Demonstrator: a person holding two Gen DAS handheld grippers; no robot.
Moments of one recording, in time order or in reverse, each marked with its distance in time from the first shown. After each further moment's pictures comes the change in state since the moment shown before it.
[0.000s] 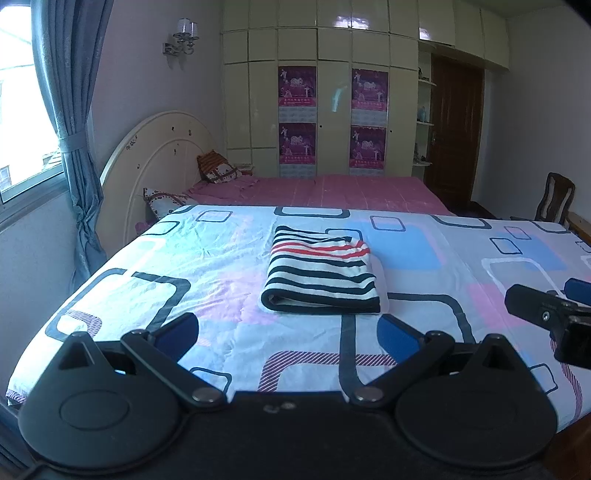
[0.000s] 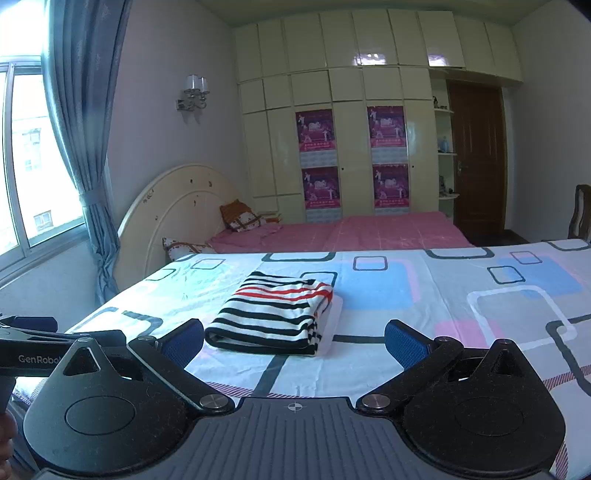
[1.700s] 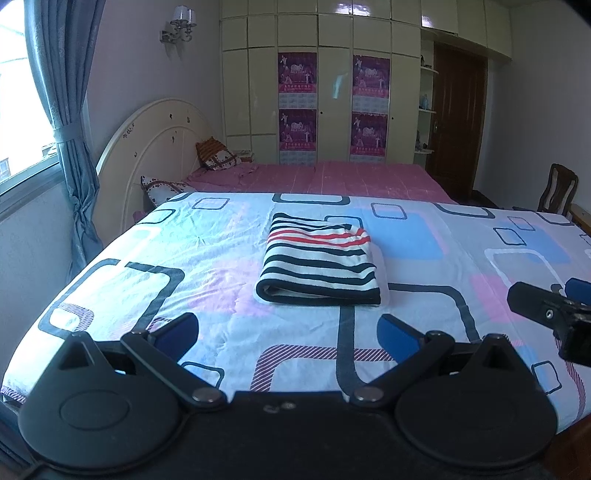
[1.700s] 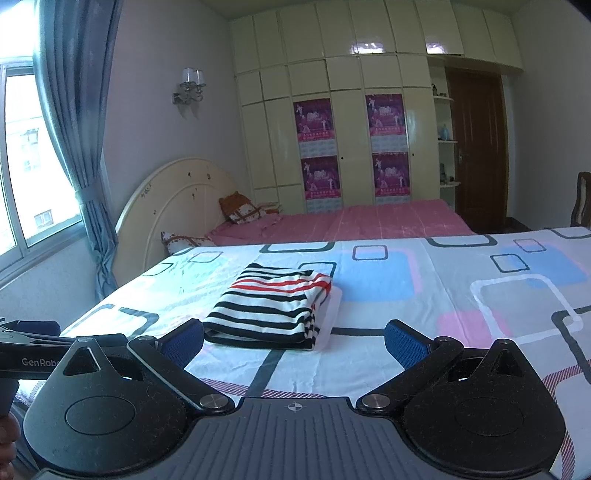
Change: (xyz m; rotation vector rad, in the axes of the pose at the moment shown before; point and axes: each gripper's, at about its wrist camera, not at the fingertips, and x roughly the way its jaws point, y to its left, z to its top) left arm 0.017 -0.002 0.003 -0.002 0.047 -0.002; right arm 0.017 -0.008 -0.003 0.016 0.027 0.007
